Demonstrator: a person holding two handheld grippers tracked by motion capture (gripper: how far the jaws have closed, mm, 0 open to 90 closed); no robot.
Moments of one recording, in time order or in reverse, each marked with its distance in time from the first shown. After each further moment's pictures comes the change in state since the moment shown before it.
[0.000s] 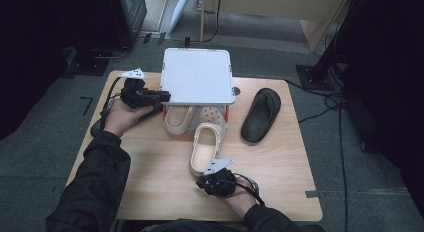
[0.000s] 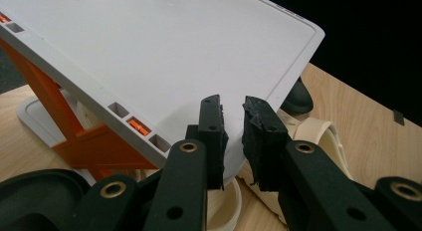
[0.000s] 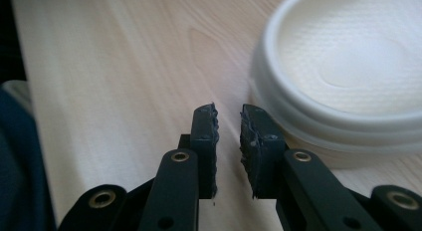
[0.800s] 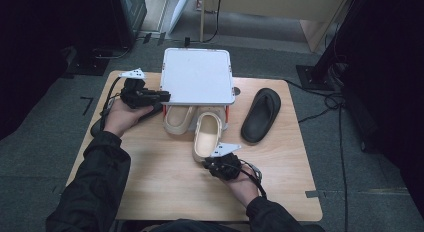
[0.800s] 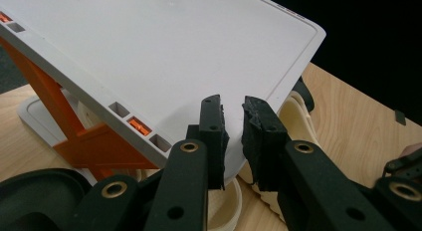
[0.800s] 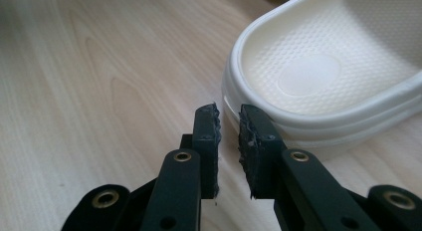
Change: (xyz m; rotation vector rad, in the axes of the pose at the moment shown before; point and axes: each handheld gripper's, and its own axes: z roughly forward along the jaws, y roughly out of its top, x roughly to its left) left arm -0.001 0.000 0.000 0.003 0.006 0.001; right arm -0.036 0.019 -0.010 -0.085 -0.123 0.034
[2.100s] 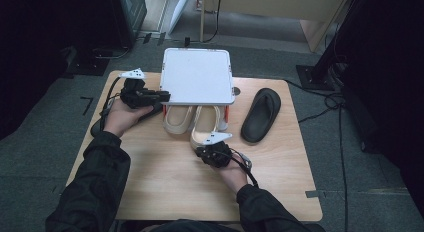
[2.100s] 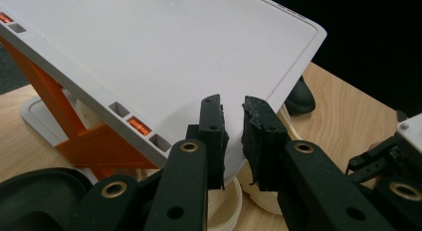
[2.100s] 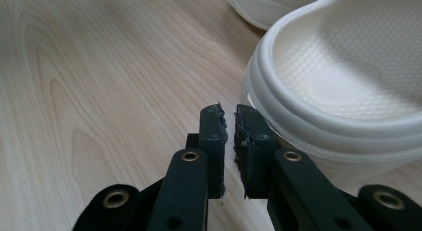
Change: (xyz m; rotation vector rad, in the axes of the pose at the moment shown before) left arm 0.000 0.000 0.000 -0.001 0.004 0.003; right arm -0.016 0.024 0.036 -0.040 0.004 0.011
